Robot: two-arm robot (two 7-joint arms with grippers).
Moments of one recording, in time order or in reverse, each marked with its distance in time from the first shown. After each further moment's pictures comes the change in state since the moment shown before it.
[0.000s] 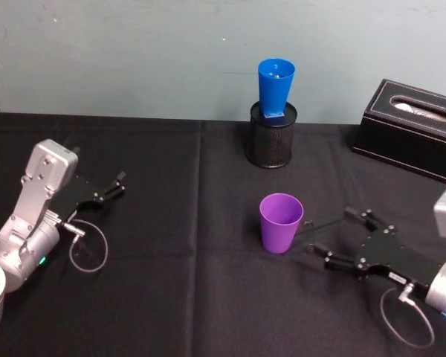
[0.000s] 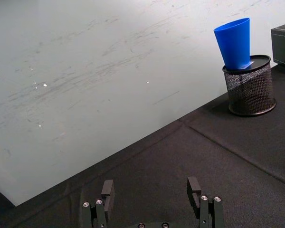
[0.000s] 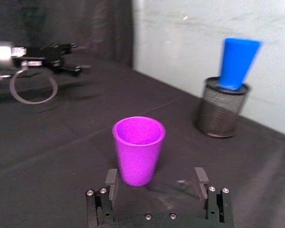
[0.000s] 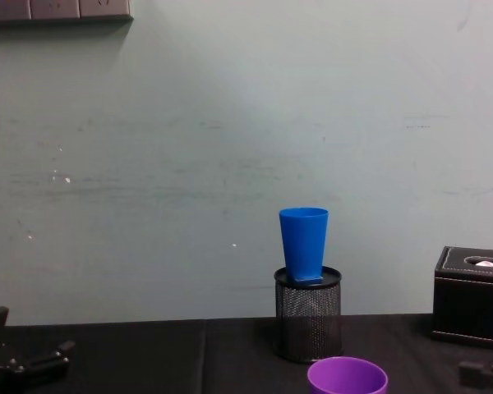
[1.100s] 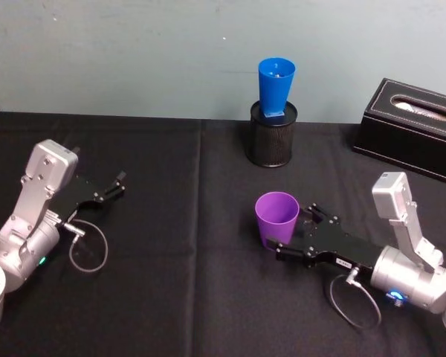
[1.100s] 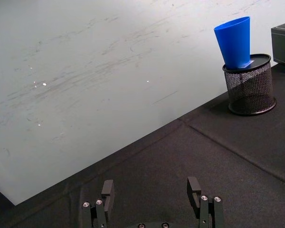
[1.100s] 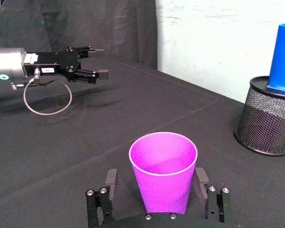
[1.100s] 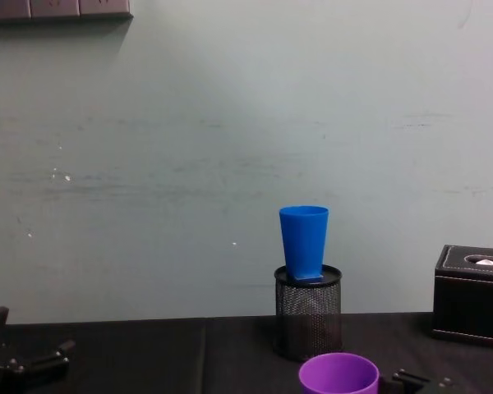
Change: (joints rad) left arm 0.000 0.000 0.000 0.000 0.000 0.000 0.000; right arm 0.162 -0.200 -0.053 0.214 -0.055 0.038 0.137
